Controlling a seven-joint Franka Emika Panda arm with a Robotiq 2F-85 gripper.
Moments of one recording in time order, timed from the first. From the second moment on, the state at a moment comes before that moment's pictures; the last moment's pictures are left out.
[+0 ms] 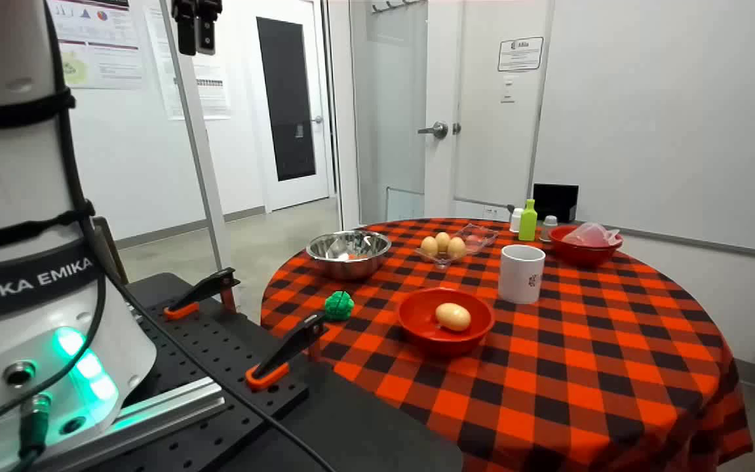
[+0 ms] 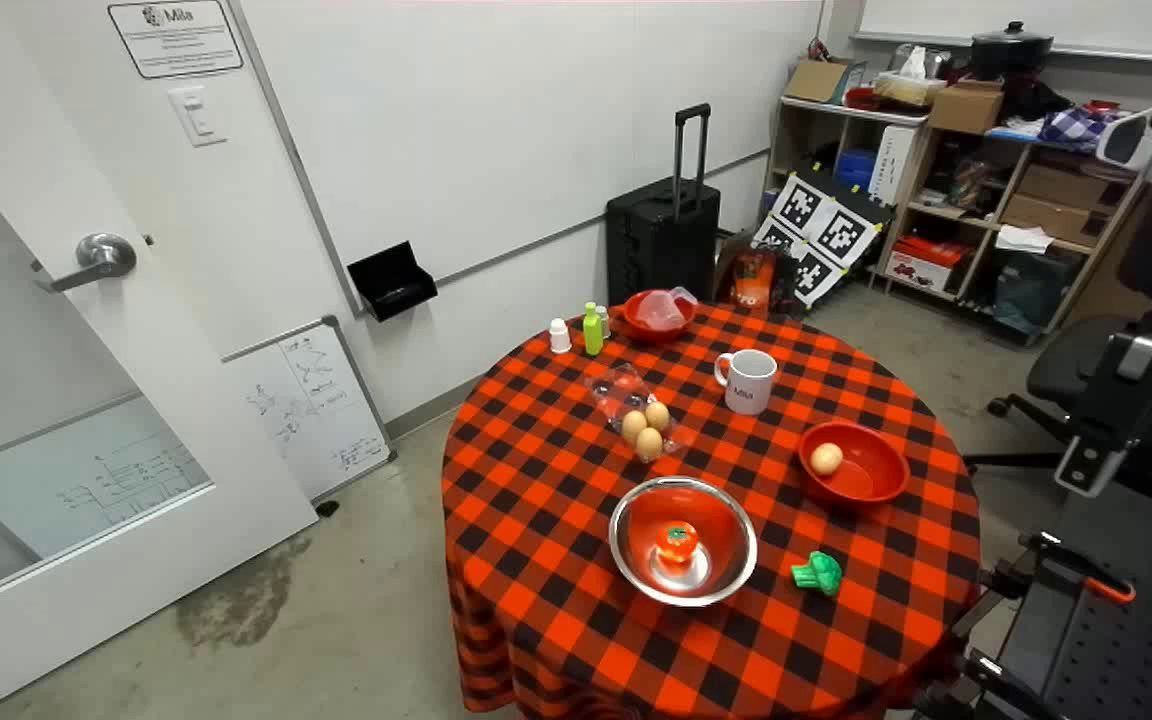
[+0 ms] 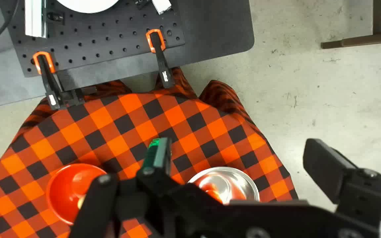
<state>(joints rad) 0.11 -0.91 0.17 -2.72 0.26 1.74 0.37</state>
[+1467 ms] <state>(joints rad) 0.06 -0.06 0.11 -2.62 -0.16 2.19 -0.01</state>
